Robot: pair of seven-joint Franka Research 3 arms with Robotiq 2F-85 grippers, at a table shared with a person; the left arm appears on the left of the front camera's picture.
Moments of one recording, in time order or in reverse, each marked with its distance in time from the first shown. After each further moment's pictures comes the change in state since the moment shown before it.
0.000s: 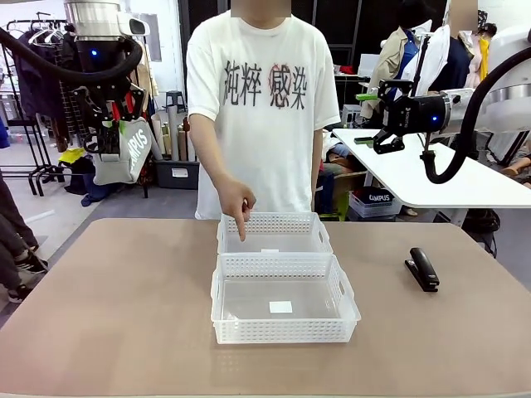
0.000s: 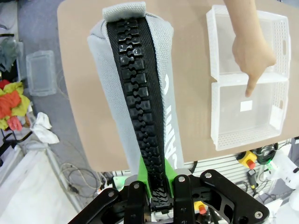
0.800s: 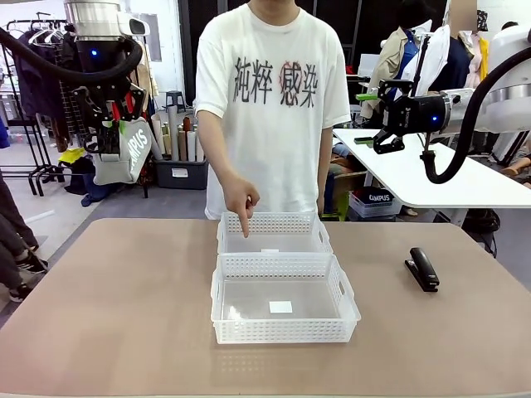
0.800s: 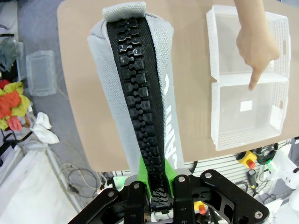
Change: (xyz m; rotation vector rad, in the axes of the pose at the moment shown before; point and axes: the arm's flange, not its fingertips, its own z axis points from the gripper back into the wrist) left arm 0.000 0.000 0.000 0.000 0.000 0.000; right arm 0.000 0.000 0.000 0.000 0.000 0.000
